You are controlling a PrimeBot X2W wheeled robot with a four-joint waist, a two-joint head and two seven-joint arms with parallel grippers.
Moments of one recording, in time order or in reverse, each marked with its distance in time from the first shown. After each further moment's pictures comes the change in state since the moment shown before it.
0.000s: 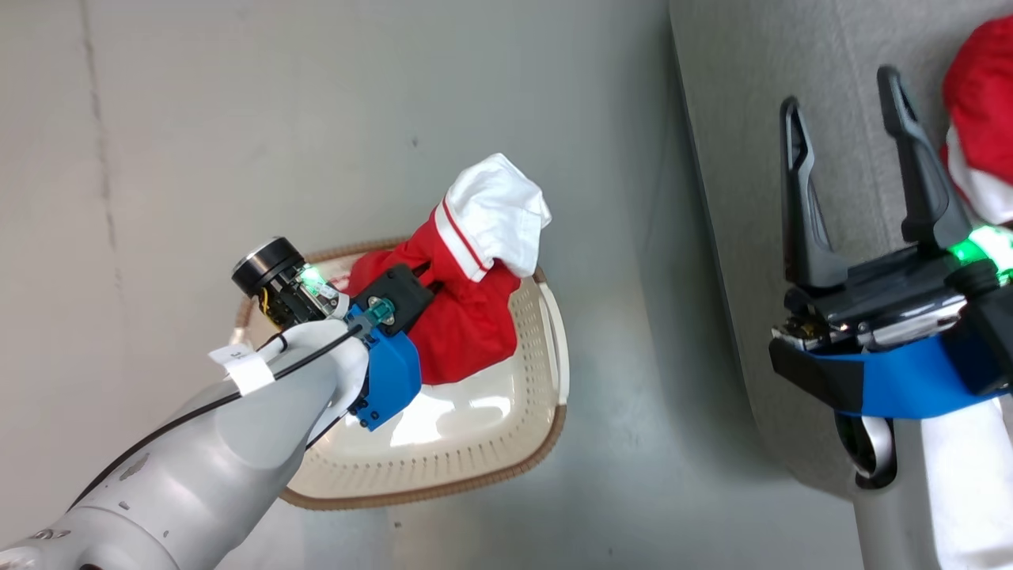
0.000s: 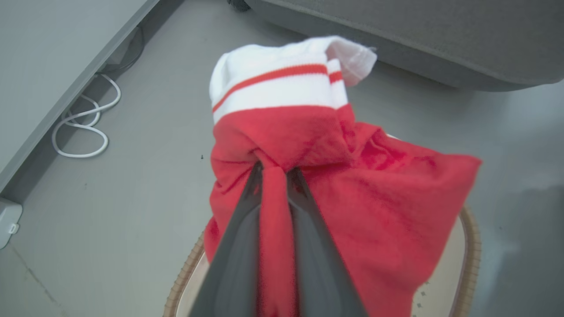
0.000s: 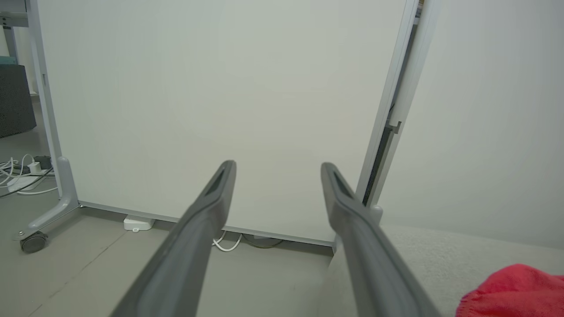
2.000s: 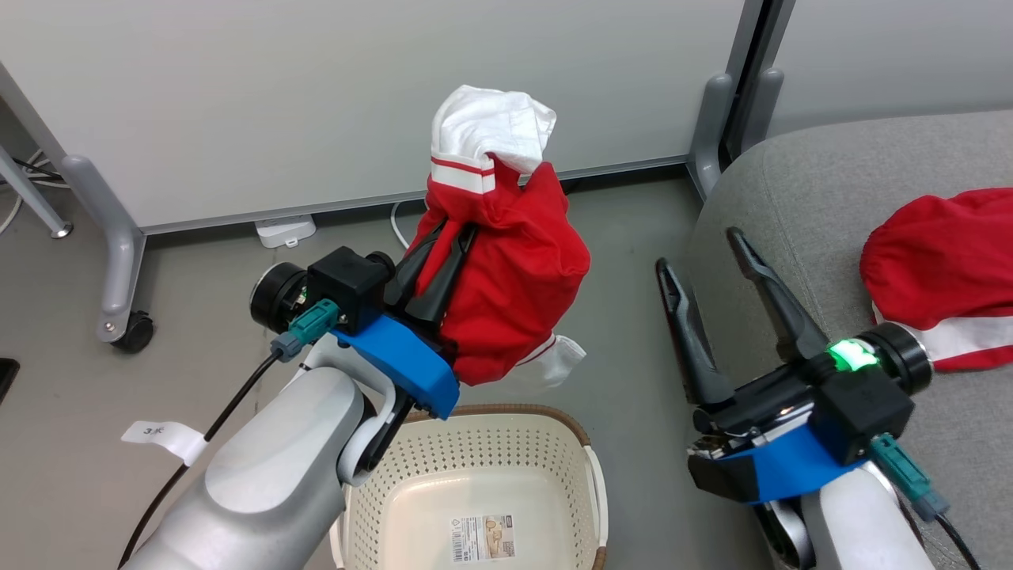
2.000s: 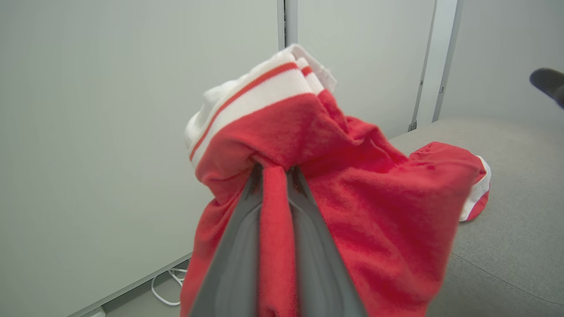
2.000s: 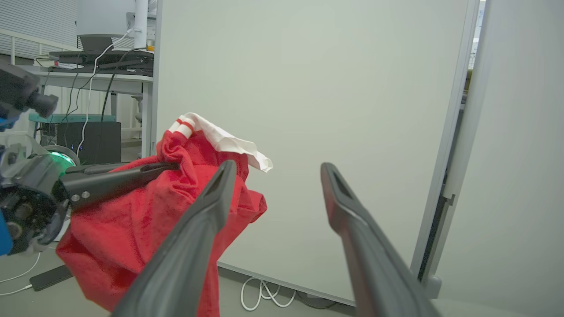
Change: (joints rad) left arm 0.251 -0.021 0.451 -0.405 -0.119 0.087 -0.083; right arm 0.173 -0.002 0.140 0.123 0.032 0.000 0.000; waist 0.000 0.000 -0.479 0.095
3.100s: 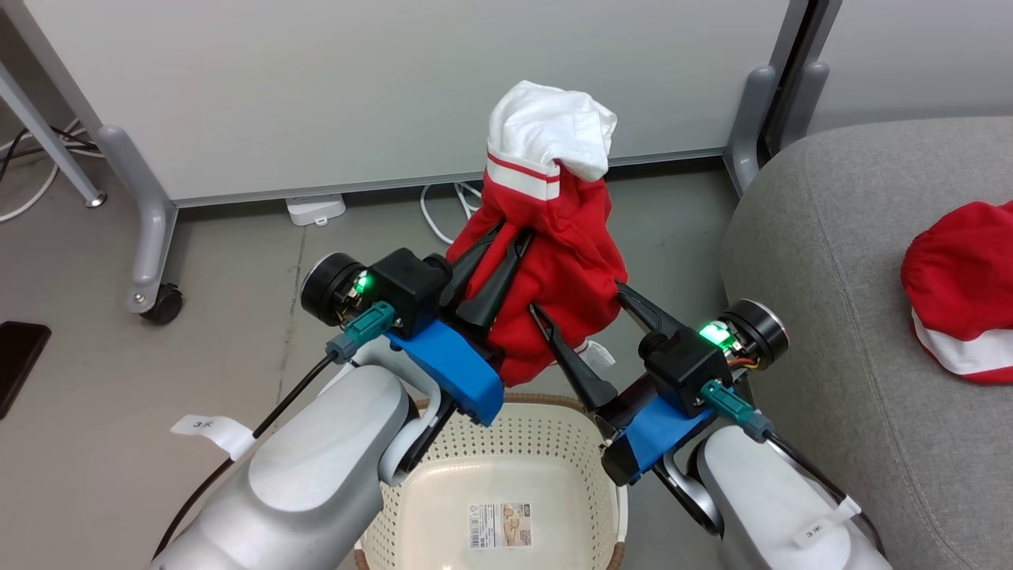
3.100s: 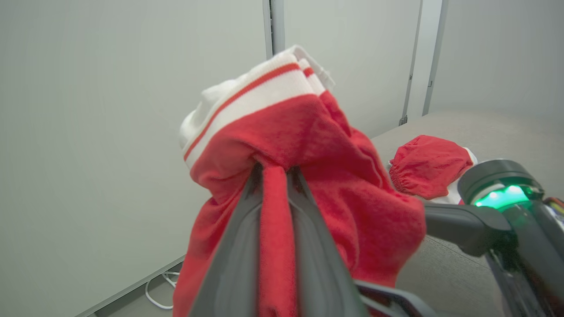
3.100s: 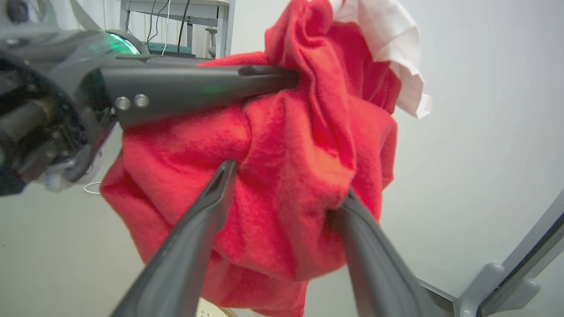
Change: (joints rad) left arm -0.031 -0.057 -0.058 -0.002 0.027 -0.006 0.000; right arm -0.241 -0.011 0.276 0.415 0.022 0.000 0.000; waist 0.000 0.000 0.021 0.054
